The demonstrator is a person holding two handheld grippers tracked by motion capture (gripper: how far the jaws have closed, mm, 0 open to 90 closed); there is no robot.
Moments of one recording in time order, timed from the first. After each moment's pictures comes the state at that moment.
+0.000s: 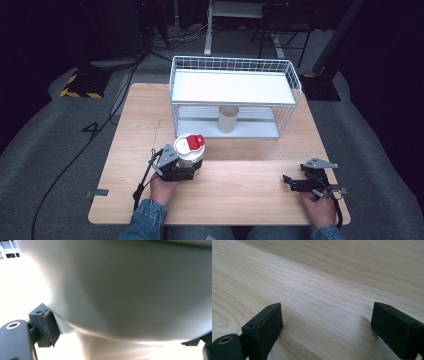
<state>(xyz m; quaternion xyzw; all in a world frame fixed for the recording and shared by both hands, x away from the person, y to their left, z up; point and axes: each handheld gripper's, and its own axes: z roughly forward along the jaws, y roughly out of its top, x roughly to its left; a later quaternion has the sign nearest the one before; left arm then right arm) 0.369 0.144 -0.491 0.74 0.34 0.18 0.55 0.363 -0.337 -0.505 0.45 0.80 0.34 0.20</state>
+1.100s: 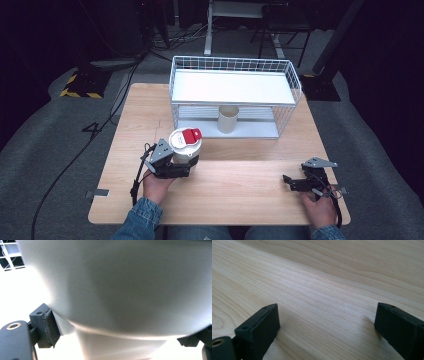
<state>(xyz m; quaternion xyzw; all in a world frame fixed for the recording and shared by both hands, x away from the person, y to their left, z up) 0.357 0.154 -0.442 0.74 0.35 0.18 0.55 0.366 -0.337 -0.505 0.46 0.80 0.34 0.20</state>
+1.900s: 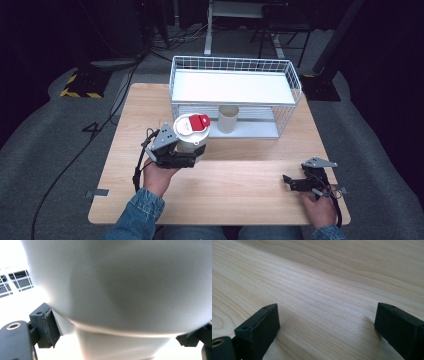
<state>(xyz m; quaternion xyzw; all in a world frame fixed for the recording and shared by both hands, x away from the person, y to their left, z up) 0.356 0.138 -0.373 0.74 0.32 0.19 0.56 0.366 -0.337 -0.505 0.46 0.80 0.34 0.20</state>
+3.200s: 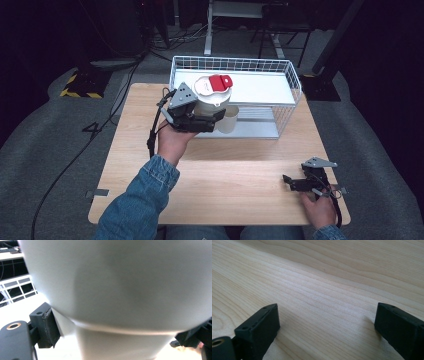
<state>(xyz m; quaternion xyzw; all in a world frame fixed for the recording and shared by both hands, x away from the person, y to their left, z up) 0.405 0.096 -0.285 0.74 0.28 0.21 0.57 0.366 -0.336 -0.505 0.46 0.80 0.34 0.20</state>
